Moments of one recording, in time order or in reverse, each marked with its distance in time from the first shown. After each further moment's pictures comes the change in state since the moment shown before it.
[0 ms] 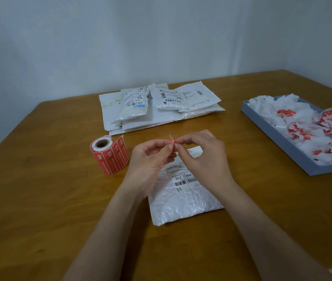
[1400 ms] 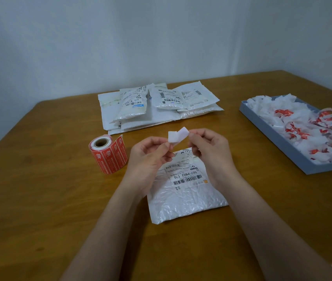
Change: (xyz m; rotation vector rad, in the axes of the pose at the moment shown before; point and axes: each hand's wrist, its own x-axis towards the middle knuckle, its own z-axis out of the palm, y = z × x) left_hand 0.000 0.002 0.002 0.014 0.046 -0.005; right_hand 0.009 -0.006 -0.011 0.665 0.019 0.657
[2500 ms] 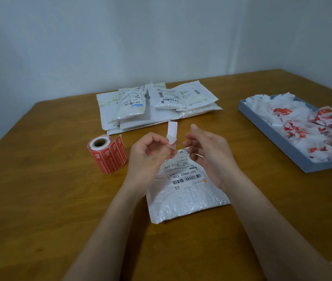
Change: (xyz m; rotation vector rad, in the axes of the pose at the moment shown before) left_hand -0.007 0.005 0.006 0.216 0.001 0.176; right_hand 0.000 -0.005 -0.003 0.118 -0.057 0.181
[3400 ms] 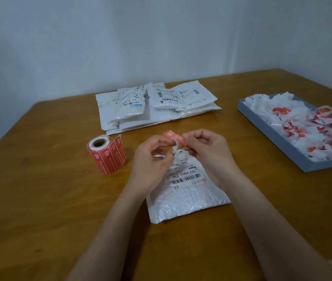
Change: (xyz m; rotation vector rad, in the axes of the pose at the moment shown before) left_hand 0.002 -0.012 0.001 0.298 -0.040 0.141; right_hand 0.003 0.006 -0.005 -0.075 -0.066 -0.126
